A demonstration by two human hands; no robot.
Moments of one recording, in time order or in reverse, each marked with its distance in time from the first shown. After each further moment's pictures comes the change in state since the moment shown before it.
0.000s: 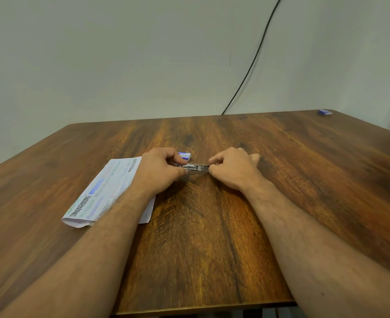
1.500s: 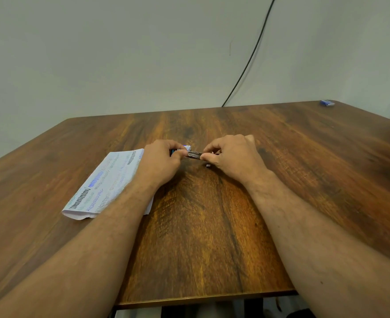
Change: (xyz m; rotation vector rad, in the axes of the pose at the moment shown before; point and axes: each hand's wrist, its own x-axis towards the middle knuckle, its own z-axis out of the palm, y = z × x) left_hand 0.008 -0.001 0.014 0.093 0.117 0.079; right_hand 0.000 0.000 -0.003 -0.091 0.181 -0.243
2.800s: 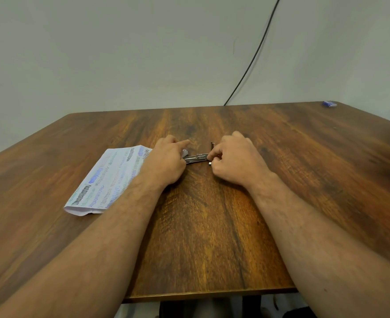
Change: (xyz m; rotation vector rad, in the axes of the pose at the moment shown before) left_hand 0.004 -0.006 0.007 0.352 -0.193 0.120; right_hand -0.011 -0.010 -0.006 -0.036 -0.090 -0.061
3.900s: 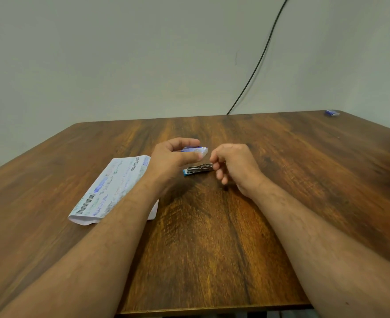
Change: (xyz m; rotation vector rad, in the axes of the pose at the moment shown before) left_hand -0.016 0.020 -0.028 -1.134 0.070 -0.214; right_hand 0.006 -0.014 0.001 1.103 -0.024 0.469
